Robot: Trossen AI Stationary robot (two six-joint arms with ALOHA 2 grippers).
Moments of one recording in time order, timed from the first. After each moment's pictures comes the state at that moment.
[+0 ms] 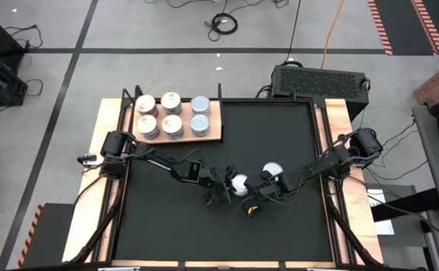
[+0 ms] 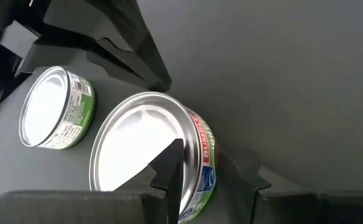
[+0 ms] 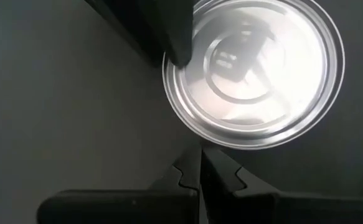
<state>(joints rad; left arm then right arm) -0.13 1.99 1.08 0.21 0.08 0.82 0.36 1.68 0.88 -0.26 0.21 0.95</state>
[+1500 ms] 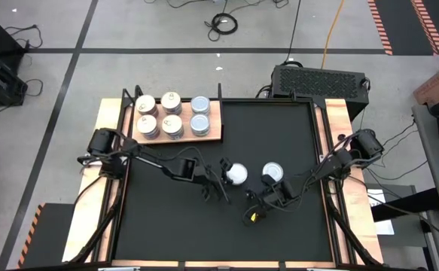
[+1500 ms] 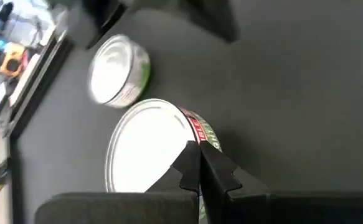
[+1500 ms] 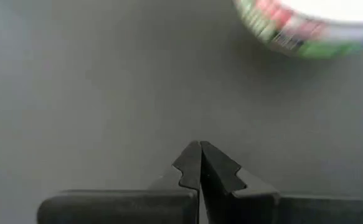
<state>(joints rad) -0.15 1.85 1.08 0.08 -0.13 0.79 0.45 1.68 0.88 -0.26 0.29 0.96</state>
